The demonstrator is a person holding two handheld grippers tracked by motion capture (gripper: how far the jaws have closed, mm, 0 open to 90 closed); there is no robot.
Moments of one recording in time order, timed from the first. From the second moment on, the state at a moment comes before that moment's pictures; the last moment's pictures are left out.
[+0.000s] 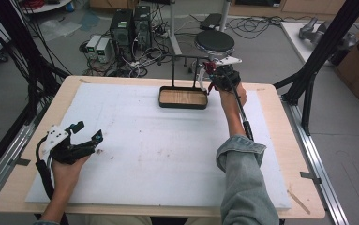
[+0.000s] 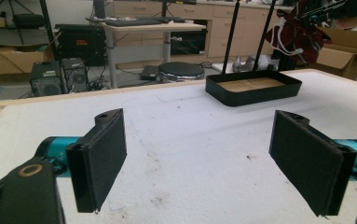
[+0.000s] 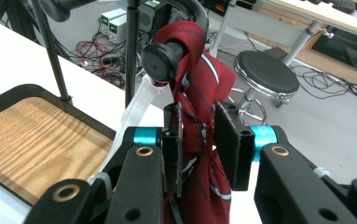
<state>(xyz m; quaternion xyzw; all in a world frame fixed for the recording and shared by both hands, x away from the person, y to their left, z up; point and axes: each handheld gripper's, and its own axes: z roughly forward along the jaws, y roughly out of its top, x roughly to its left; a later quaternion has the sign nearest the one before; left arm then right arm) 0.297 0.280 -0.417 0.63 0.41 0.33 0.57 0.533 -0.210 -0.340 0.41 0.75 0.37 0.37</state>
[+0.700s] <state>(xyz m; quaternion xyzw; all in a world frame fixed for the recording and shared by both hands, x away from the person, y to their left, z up) 0.297 0.280 -0.417 0.63 0.41 0.33 0.57 0.524 -0.236 -0.327 0.43 0.74 0.39 0.34</state>
